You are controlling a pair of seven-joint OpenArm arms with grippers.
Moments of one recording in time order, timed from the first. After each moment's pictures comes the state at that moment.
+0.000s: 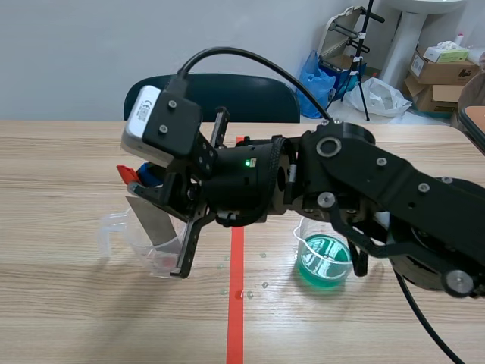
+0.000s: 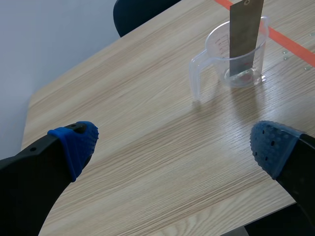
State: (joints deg) left arm 80.4 -19.0 -29.0 115.7 -0.3 -9.4 -38.8; right arm 16.1 18.4 -45.8 89.4 -1.3 32.9 2.8
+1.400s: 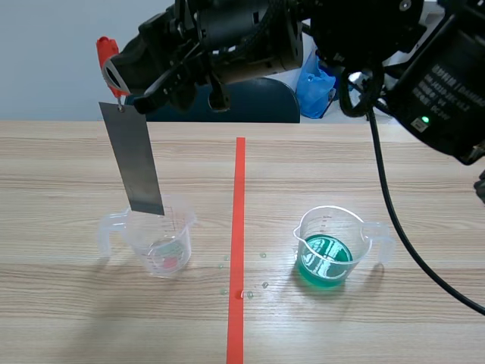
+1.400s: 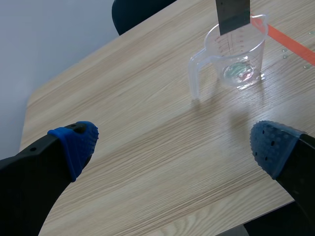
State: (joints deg) left arm 80.4 -19.1 -29.0 115.7 -0.3 -9.6 -38.4; right arm 32.0 18.2 -40.3 96.7 46.0 32.8 -33.8
